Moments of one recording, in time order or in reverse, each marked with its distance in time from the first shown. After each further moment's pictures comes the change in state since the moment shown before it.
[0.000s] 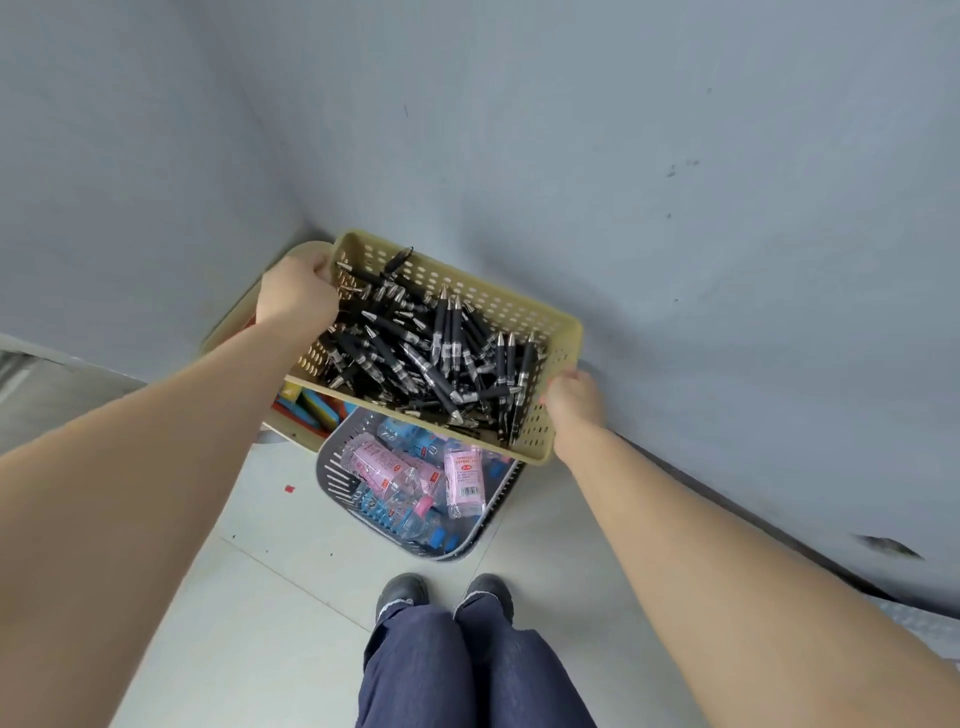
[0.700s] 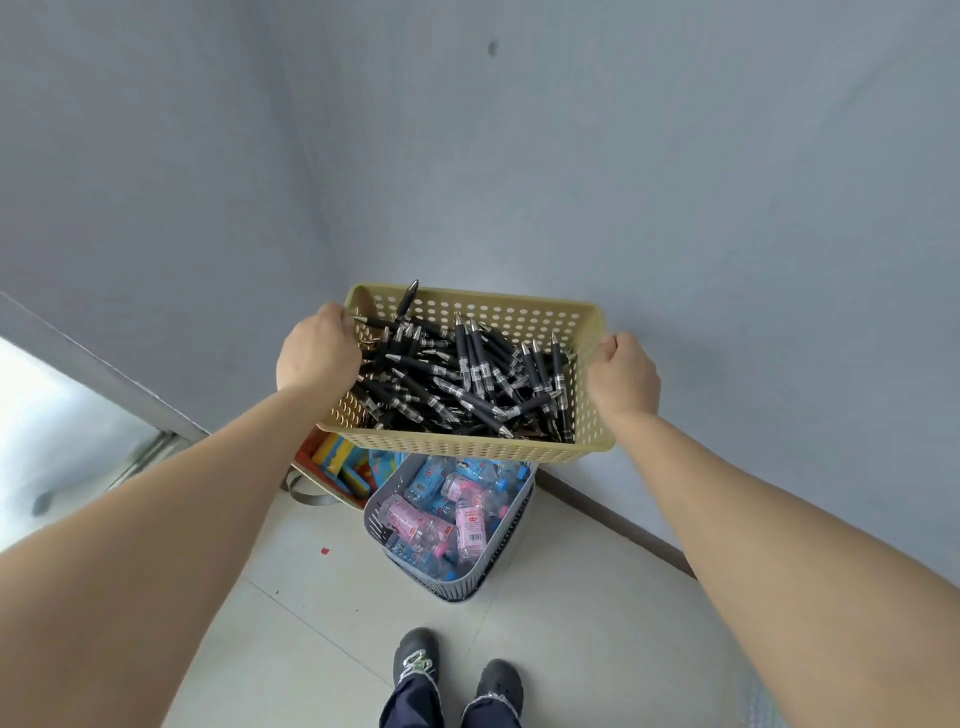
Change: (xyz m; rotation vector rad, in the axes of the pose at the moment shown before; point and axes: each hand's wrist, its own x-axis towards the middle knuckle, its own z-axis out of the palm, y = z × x) left_hand -0.121 0.084 -0.191 0.104 0.165 0.183; right_hand -0.169 -0.154 -0.171 -0.337 0.263 -0.576
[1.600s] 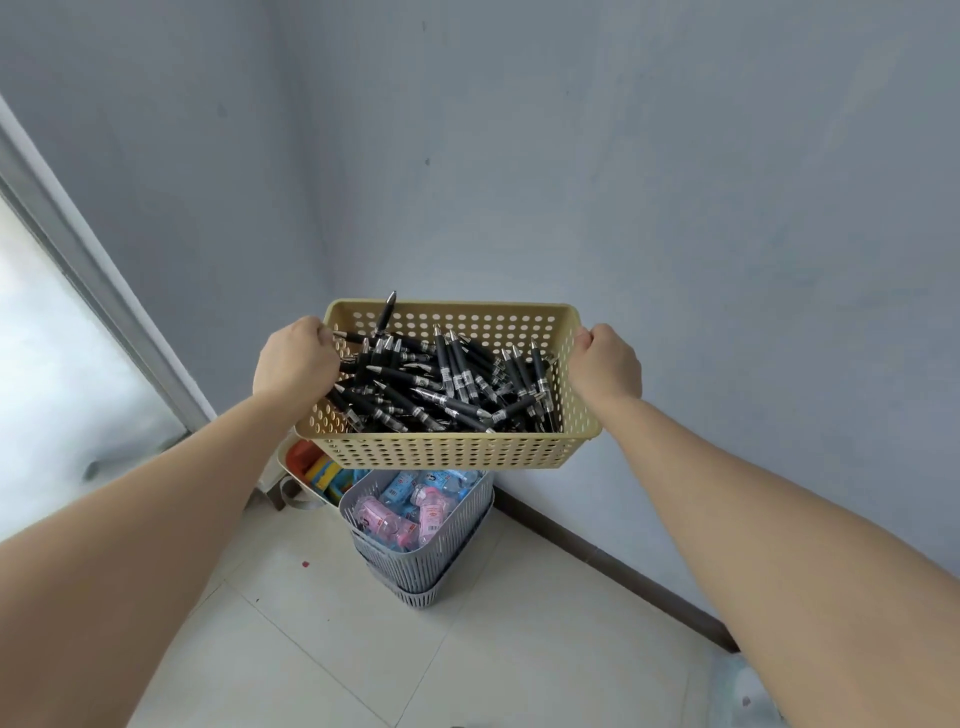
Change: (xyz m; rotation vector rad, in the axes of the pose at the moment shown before) left_hand -0.214 0.065 -0.088 -0.073 0.210 0.042; right_hand -0.127 0.058 -0.184 0.021 0.051 -0.193
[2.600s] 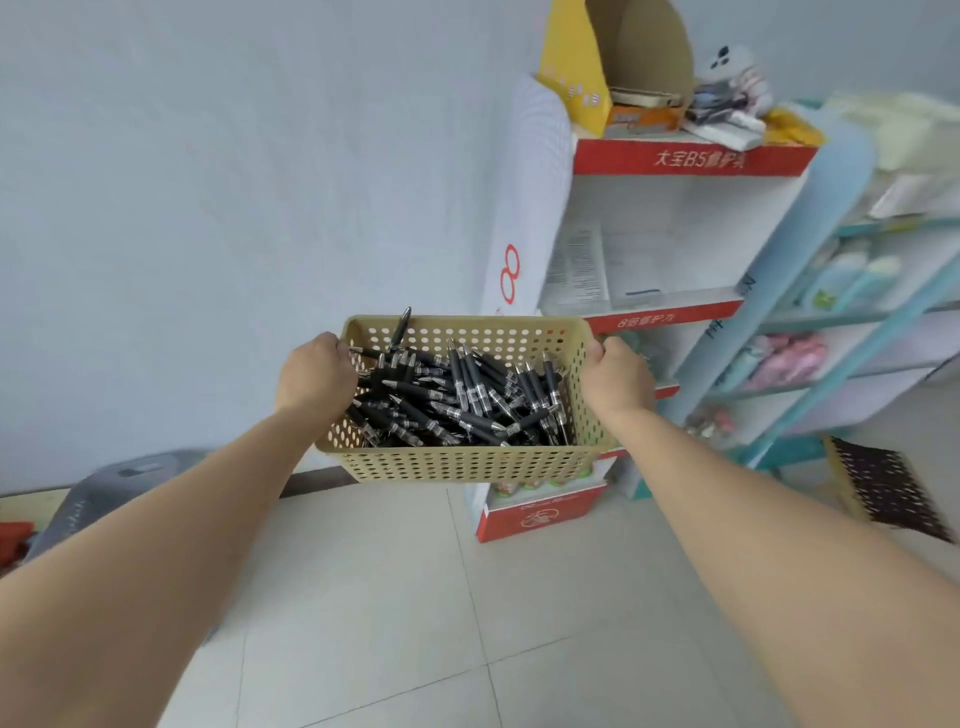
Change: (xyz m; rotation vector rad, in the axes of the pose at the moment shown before) left_hand -0.410 0.285 0.108 -0.117 -0.458 0.695; right_hand -0.371 0.364 -0.308 -0.158 0.481 0.664
